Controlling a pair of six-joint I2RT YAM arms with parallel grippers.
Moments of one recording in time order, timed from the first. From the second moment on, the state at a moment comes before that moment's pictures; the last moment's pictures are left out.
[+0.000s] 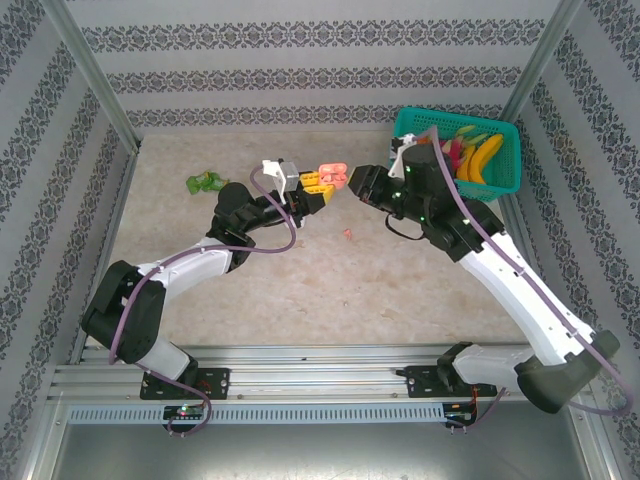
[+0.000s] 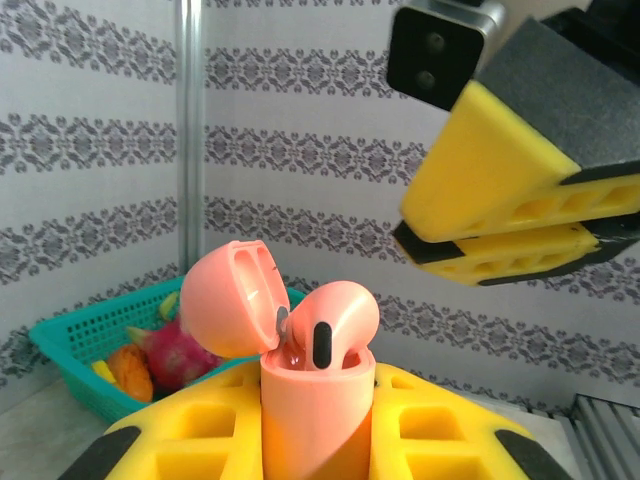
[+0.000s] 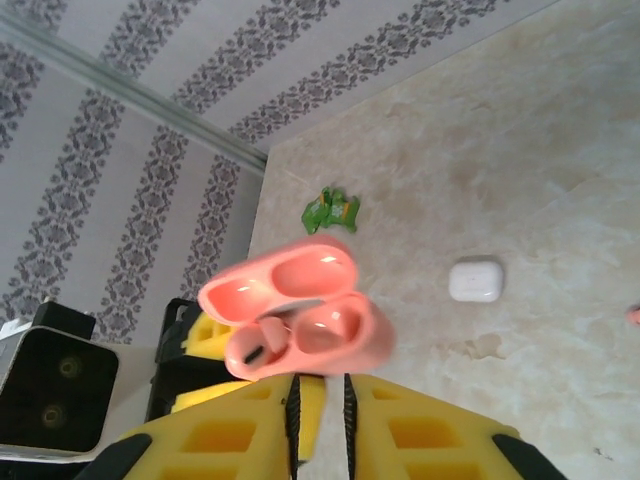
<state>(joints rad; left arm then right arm) -0.49 1.54 0.90 0.90 0.66 -0.23 0.58 1.23 1.40 -0.60 -0.13 0.86</state>
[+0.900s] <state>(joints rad) -0.48 1.56 0.90 0.92 0.72 -0.29 0.67 1.30 1.45 -0.58 -0.15 0.86</state>
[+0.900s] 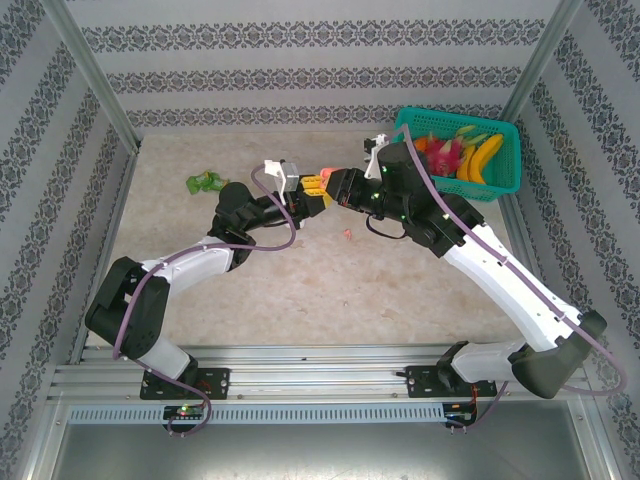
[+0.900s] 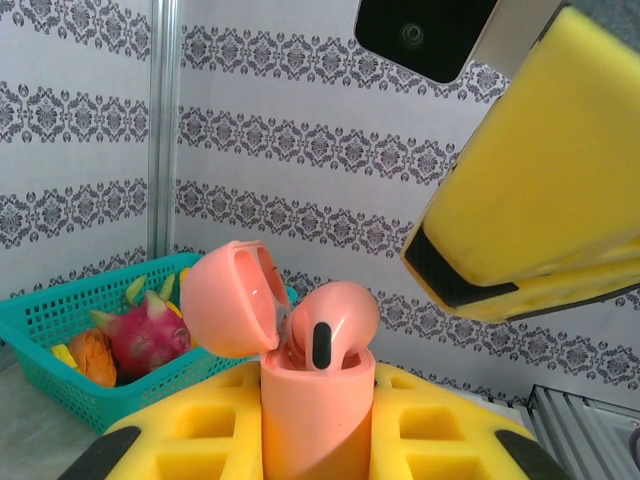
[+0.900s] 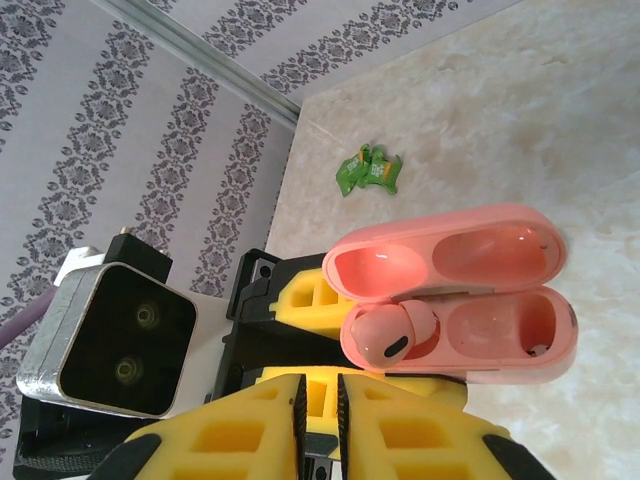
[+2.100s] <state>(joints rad) -0.47 1.56 0.88 0.93 0.71 -0.29 0.54 1.15 1.44 -0.53 -0.14 0.89</state>
